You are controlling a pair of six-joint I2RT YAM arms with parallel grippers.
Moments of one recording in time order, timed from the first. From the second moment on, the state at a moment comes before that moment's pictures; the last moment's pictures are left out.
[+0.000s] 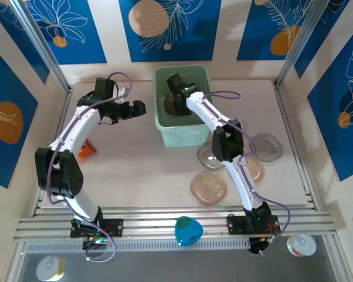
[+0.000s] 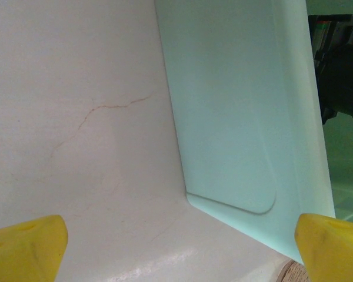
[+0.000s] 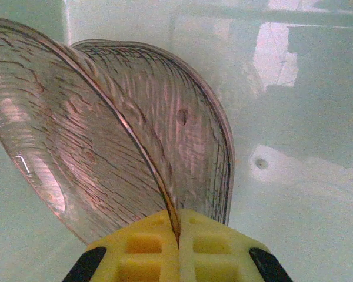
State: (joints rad) left arm -0.17 1.67 1.48 -0.76 0.43 -0.33; right arm 0.53 2.54 2.46 -1.03 0.24 1.89
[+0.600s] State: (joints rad) left arm -0.17 1.67 1.48 -0.77 0.43 -0.33; right arm 0.53 2.58 2.53 -0.99 0.26 1.84
